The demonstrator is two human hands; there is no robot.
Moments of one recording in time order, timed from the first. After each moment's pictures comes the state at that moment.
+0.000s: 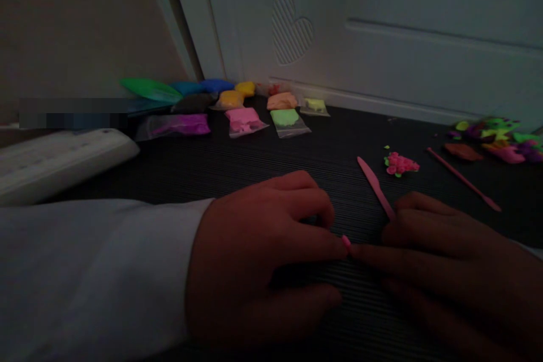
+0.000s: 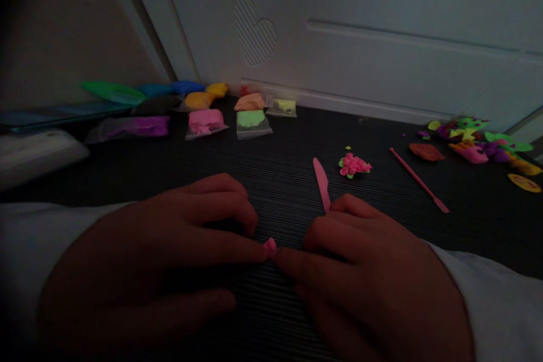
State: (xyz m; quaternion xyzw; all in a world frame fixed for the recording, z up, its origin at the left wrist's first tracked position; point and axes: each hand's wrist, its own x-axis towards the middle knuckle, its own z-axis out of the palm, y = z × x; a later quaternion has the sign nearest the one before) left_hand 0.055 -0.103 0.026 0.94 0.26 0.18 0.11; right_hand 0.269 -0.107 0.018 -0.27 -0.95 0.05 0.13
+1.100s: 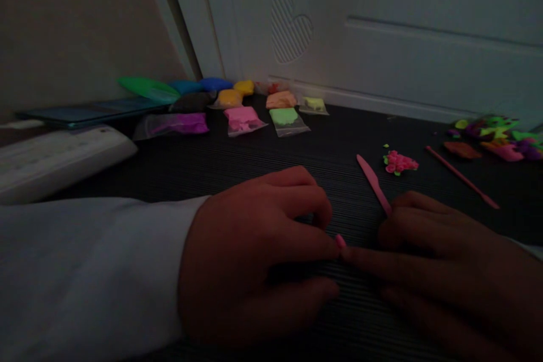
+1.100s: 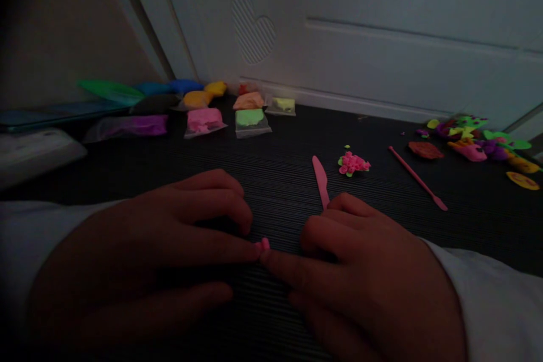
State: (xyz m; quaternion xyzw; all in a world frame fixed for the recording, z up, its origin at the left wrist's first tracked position) left_hand 0.054 -0.103 0.027 0.94 0.26 0.19 0.12; right_hand 0.269 -0.103 0.020 -0.23 -0.97 0.01 0.11
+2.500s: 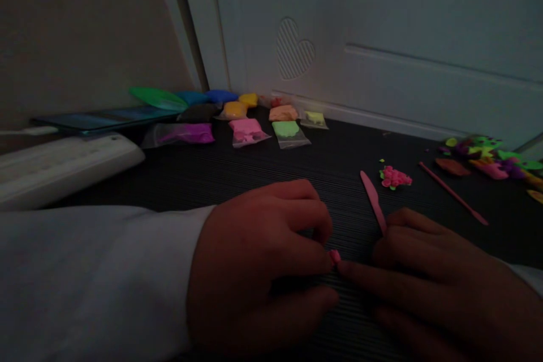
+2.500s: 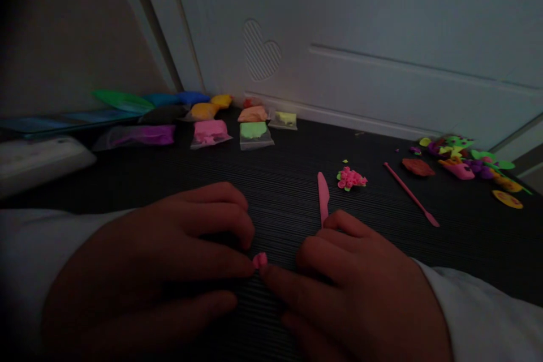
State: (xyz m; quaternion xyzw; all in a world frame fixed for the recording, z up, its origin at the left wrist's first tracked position) left_hand 0.053 -0.103 0.026 0.94 0.25 0.21 0.11; right_hand 0.263 -0.108 0.017 -0.24 -0.96 0.00 0.15
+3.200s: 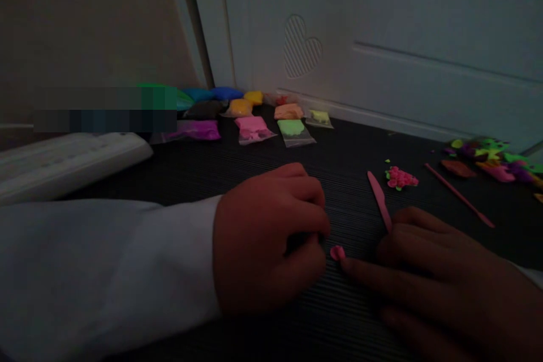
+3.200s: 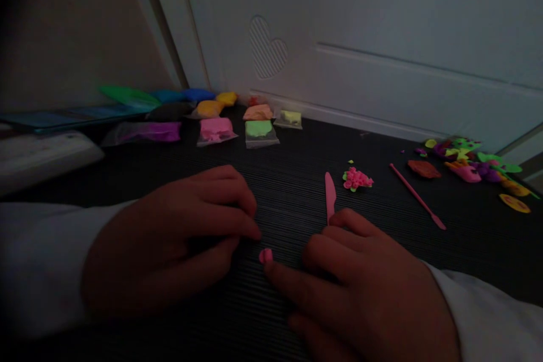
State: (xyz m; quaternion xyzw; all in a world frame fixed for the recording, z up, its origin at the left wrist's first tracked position) left_hand 0.050 -0.097 0.028 0.91 0.34 0.21 0.10; right_hand 0.262 -0.107 0.018 -0.23 -0.96 0.00 0.13
